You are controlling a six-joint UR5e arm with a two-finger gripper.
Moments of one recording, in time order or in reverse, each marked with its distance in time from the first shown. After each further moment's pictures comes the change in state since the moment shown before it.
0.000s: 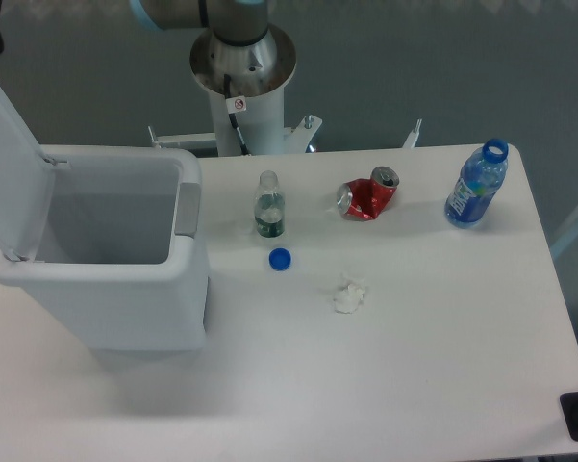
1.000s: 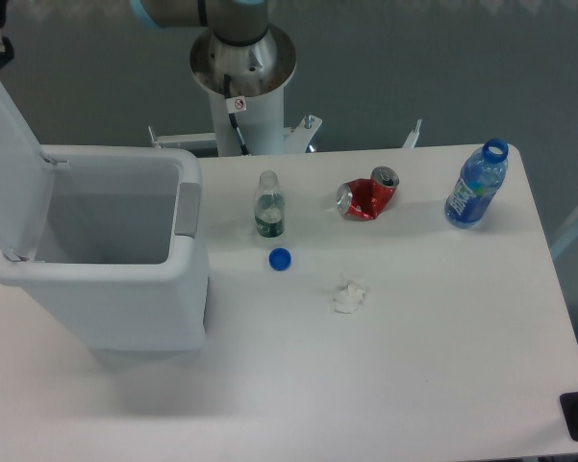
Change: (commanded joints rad) arm 0.003 0.015 0.006 -0.005 0.104 -0.081
